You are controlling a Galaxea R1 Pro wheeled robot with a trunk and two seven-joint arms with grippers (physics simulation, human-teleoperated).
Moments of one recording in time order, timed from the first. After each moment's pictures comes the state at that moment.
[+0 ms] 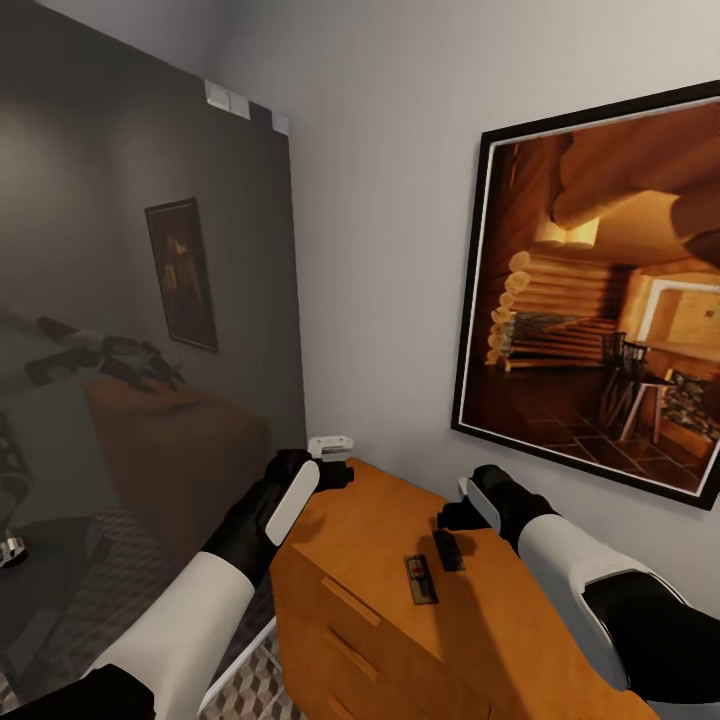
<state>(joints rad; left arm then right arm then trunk) -0.81 -0.17 -0.32 -0.94 0.54 0.81 0.44 -1.01 -0.01 0.26 -0.29 -0.24 0.80 -0.04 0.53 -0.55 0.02</state>
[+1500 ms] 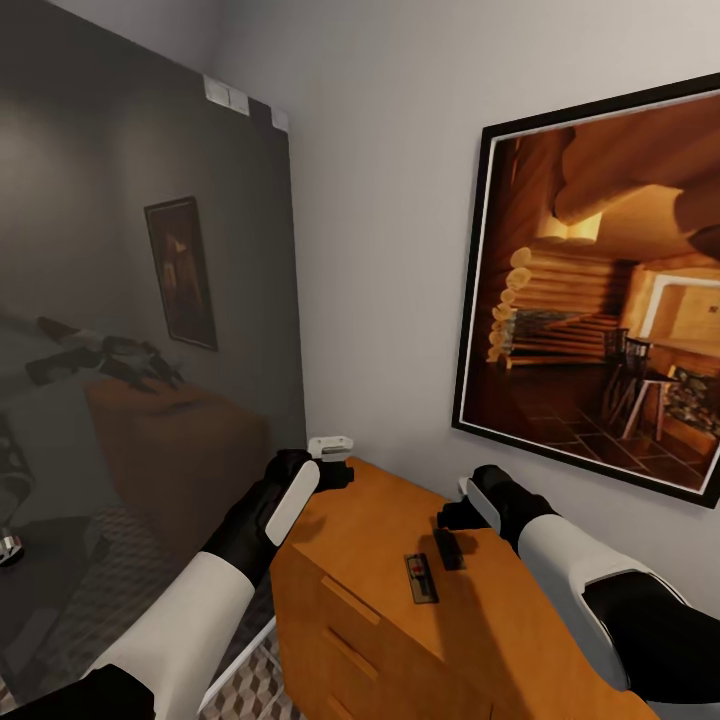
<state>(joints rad) -0.81 -0.17 -0.32 -0.94 0.54 0.81 0.44 -1.01 -0.01 0.26 -0.29 -0.23 0.79 -0.04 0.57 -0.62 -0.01</state>
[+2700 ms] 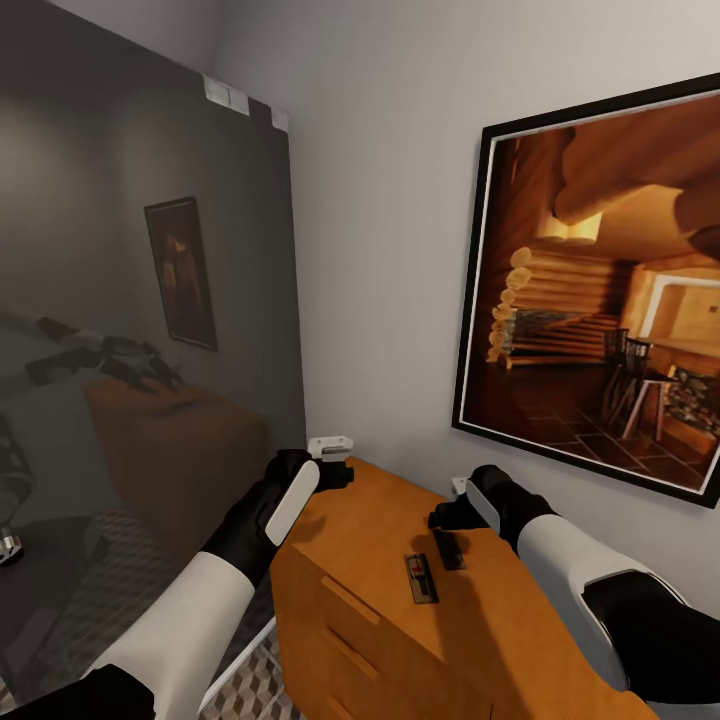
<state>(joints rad) -0.81 -0.17 -0.32 -0.94 0.54 0.81 0.44 -1.01 -0.01 0.27 -0.29 -0.23 0.79 0.06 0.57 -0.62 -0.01</state>
